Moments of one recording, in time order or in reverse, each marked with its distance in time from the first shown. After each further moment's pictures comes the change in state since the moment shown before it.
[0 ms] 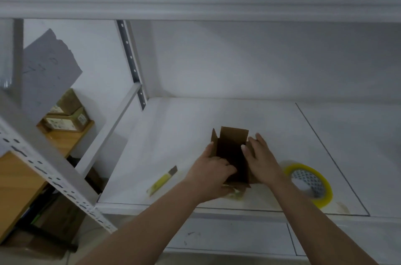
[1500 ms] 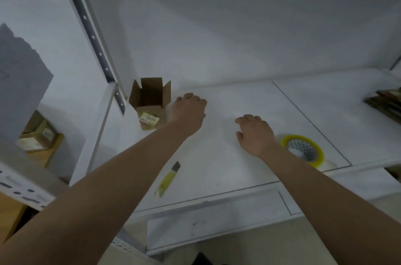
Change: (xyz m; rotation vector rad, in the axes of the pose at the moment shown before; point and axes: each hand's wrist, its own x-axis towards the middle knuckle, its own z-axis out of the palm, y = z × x) left_hand 0.044 -0.114 -0.038 0.065 0.202 -0.206; right_hand 0.002 -0.057 0.006 -0.646 0.058 0.021
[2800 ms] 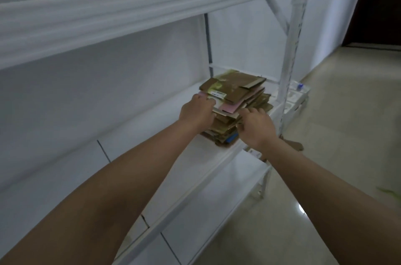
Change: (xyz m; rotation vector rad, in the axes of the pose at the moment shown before) left_hand 0.255 0.636 -0.036 -0.121 0.031 0.556; right_hand -0.163 0.580 -0.073 0.126 0.257 0.639
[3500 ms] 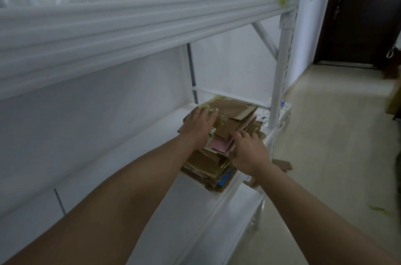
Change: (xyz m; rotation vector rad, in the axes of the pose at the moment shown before) left_hand 0.139 -0.016 0.061 0.109 -0.049 0.184; right_hand 0.085 0.021 0.028 0.025 -0.048 0.084
